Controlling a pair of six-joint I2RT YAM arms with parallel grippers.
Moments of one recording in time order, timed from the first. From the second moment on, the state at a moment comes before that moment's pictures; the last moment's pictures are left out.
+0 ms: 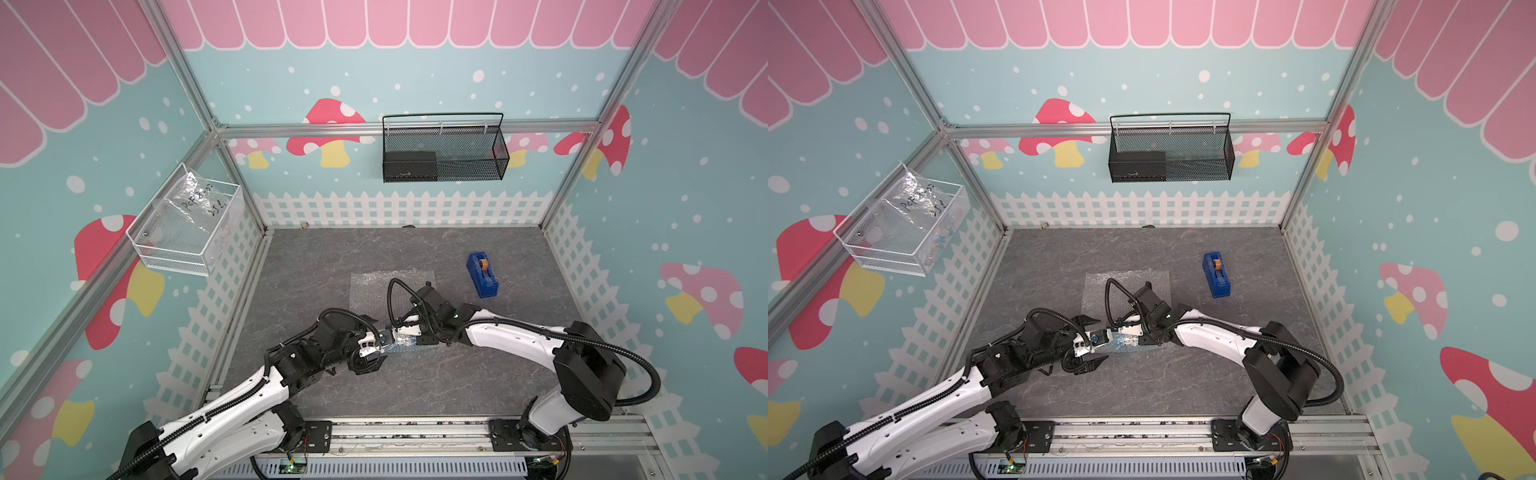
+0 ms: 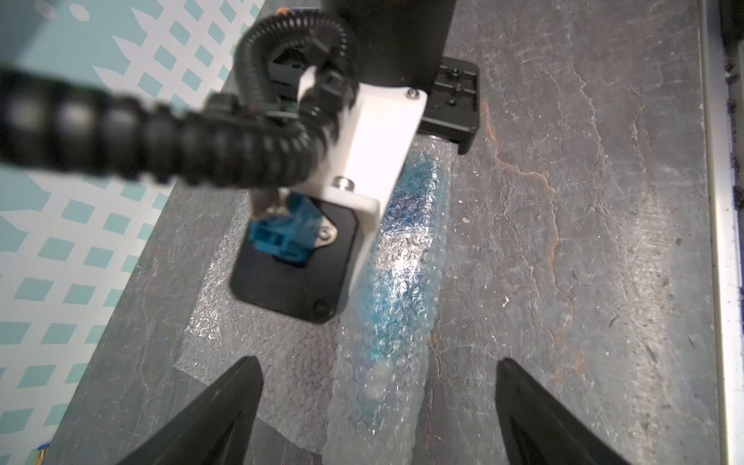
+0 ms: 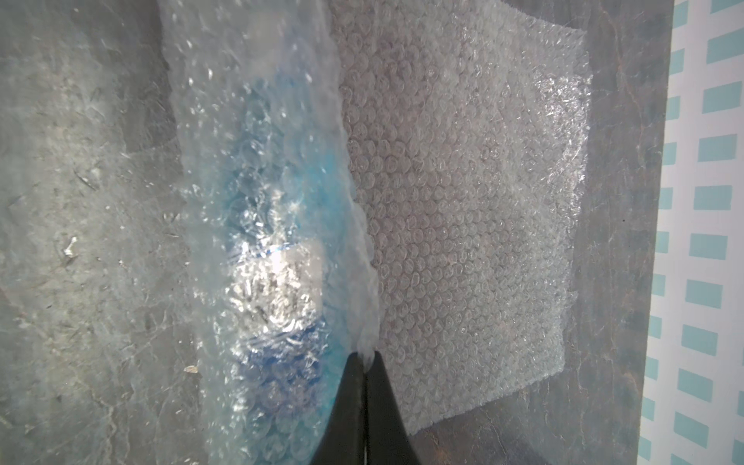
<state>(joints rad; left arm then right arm) -0.78 0.87 0.57 -0.35 0.12 0.63 0.84 1.60 1.01 -0.39 0.03 -0.85</state>
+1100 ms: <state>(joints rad) -0.89 1.28 0.58 -0.10 0.00 0.73 0.76 1.71 1.11 -0.48 -0.11 -0.84</state>
